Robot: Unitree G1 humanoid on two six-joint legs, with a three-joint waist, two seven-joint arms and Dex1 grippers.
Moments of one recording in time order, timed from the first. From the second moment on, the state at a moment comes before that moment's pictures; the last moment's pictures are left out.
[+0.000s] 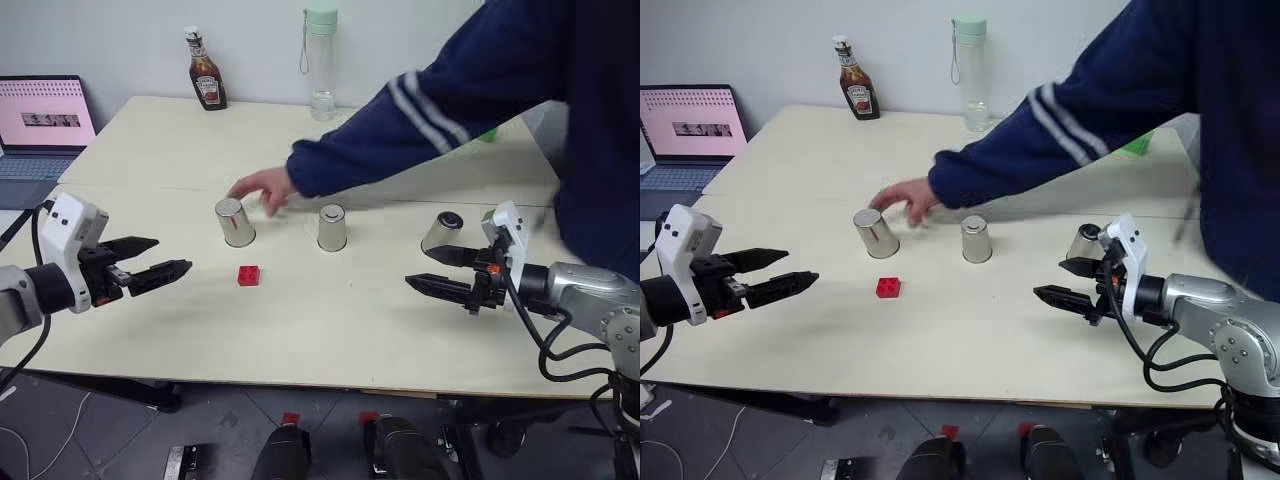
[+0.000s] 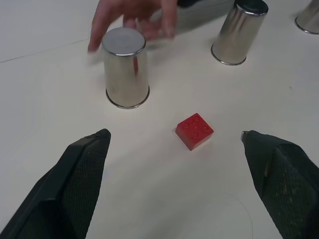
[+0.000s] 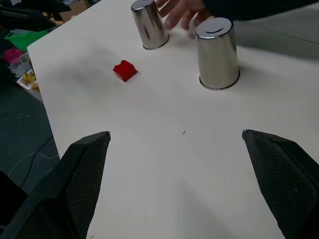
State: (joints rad) left arm -0.11 1.04 0.51 -0.20 -0.65 0.89 -0.90; right arm -0.37 -0.73 -0.17 -0.46 0.89 1.10 0.65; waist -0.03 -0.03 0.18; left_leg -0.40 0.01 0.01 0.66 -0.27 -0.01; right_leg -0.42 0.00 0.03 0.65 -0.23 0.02
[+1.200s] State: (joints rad) left arm -0.13 1.04 0.50 -0.19 -0.63 0.87 -0.91; right arm -0.38 -0.72 -0.16 -0.46 0.89 1.10 0.65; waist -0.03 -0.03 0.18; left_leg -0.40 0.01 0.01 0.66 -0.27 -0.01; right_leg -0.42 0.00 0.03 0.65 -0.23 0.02
